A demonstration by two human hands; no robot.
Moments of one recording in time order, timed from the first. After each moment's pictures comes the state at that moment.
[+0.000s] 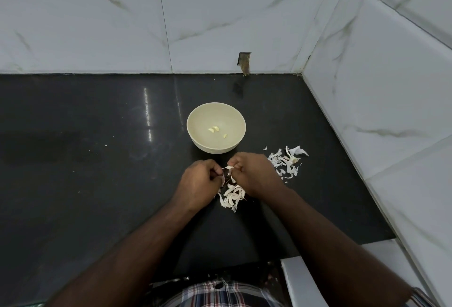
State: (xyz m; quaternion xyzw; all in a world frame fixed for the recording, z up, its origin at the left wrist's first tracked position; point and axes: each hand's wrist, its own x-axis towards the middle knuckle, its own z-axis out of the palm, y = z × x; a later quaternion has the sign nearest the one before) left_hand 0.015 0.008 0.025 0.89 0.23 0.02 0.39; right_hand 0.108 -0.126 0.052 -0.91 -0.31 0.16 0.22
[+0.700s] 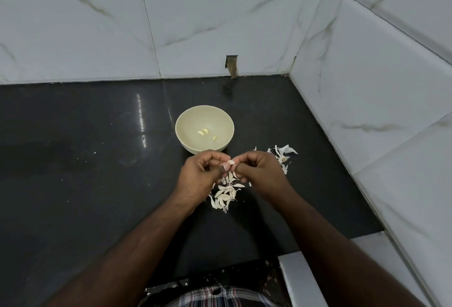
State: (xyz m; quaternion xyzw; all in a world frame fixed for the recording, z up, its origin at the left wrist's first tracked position) left_hand 0.022 -0.017 0.057 0.69 0.19 0.10 0.69; right_hand 0.098 -0.159 0.075 -0.75 -0.15 0.23 0.60
